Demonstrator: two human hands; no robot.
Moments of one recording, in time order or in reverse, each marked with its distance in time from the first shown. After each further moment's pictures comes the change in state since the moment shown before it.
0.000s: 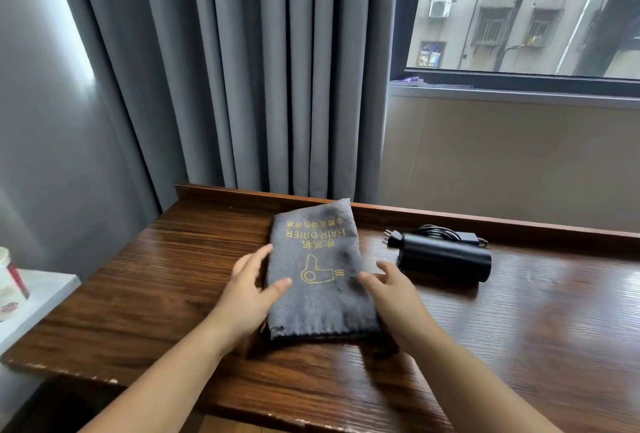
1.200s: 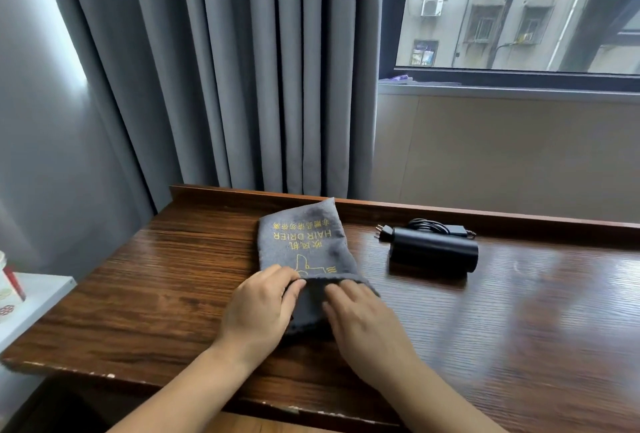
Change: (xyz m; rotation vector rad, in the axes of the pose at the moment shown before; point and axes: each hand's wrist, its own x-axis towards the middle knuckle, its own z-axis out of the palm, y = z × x) left_hand -0.033 0.028 0.027 0.469 0.187 0.574; right_hand -0.054 0.013 0.011 -0.866 0.090 -0.898
